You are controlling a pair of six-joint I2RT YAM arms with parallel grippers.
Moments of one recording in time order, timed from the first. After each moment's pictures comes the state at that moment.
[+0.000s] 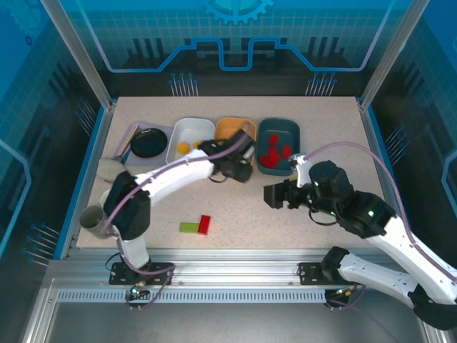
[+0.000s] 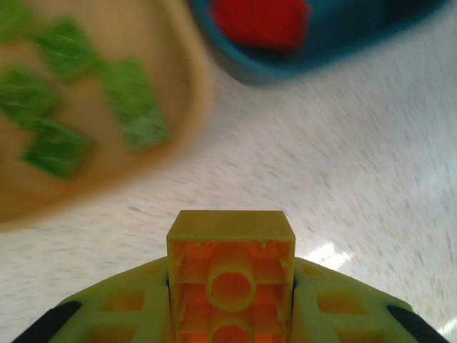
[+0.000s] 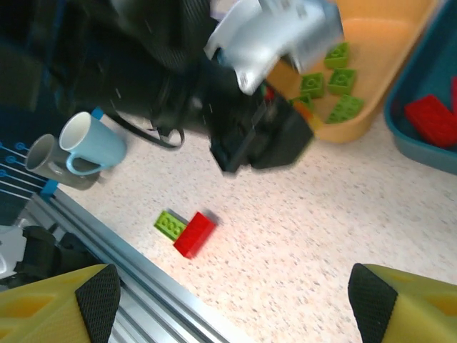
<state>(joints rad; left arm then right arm) -0.72 1.79 1.51 -0.78 -0.04 -0.33 0.78 0.83 1.04 -0.79 -0.05 0.53</state>
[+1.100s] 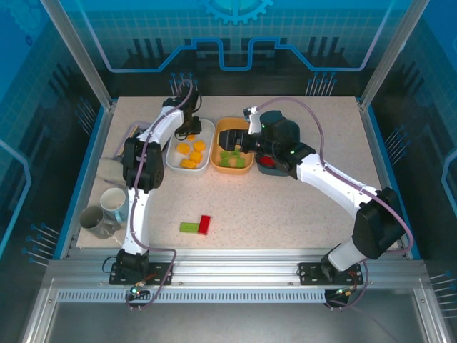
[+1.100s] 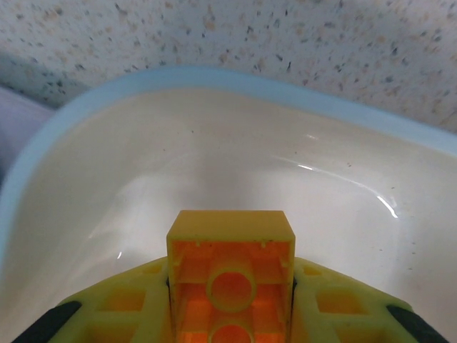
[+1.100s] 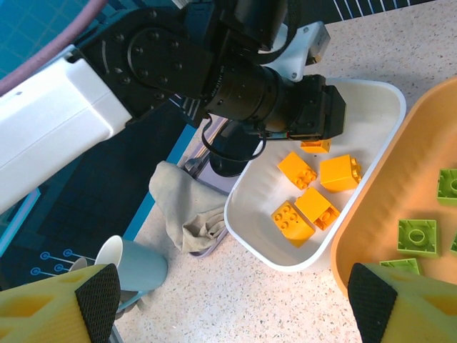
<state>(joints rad) -0.18 2.40 2.13 -0.93 -0.12 -0.40 0.60 1.53 1.22 -0.09 -0.32 0.60</state>
